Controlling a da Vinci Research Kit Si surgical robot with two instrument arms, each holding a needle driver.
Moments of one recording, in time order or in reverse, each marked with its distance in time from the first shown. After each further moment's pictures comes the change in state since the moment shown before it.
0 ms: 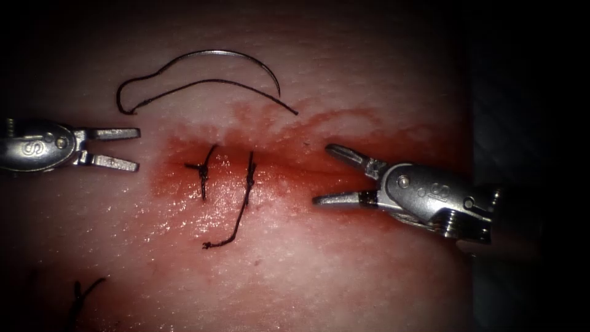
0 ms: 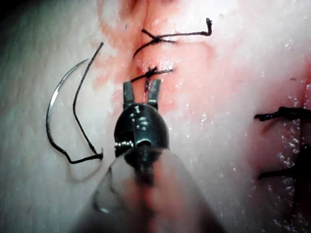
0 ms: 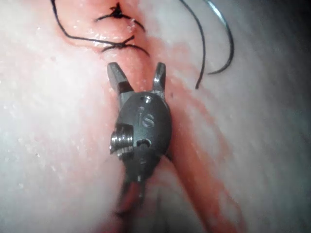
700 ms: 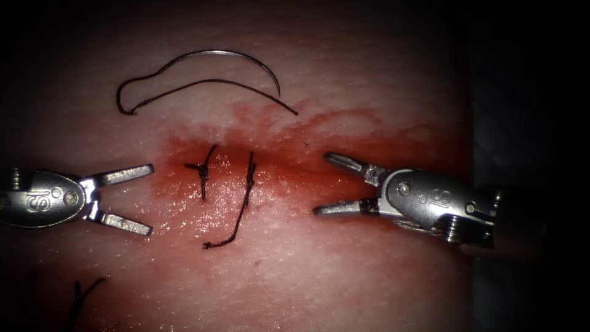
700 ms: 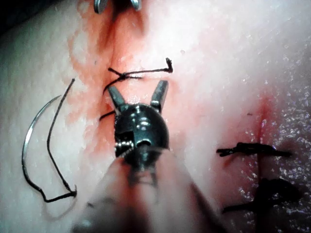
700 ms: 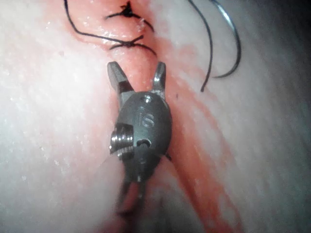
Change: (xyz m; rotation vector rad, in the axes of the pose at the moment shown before) right arm 0.000 -0.001 0.000 0.034 0.011 -0.038; left arm 0.004 0.005 0.002 0.002 -0.002 0.016
